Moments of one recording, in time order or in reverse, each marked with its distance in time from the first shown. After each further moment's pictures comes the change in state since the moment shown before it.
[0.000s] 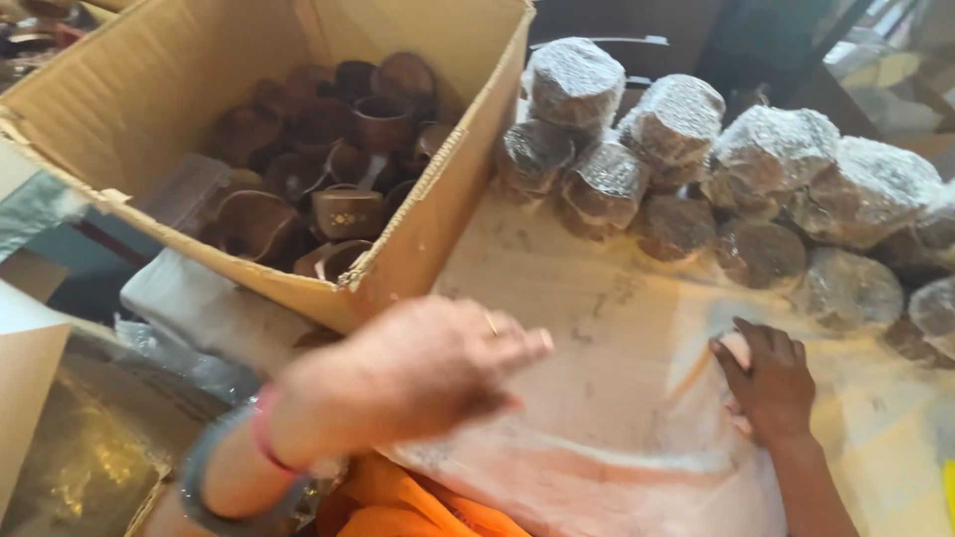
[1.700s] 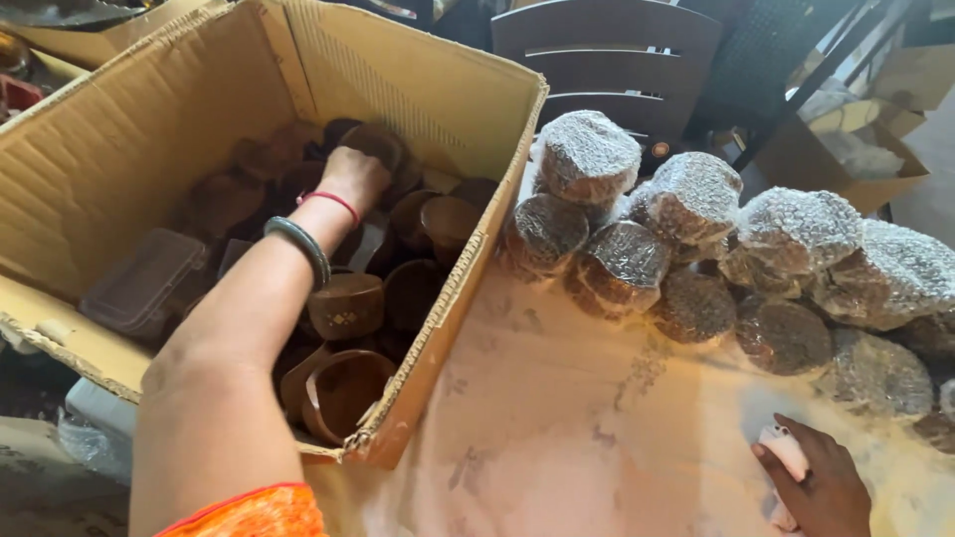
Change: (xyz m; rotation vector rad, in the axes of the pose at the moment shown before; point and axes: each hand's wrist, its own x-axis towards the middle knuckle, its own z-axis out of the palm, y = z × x) left_hand 0.122 -0.489 0.077 0.770 -0.088 -0.639; right_hand -0.009 0.066 0.037 0.008 -0.144 0.195
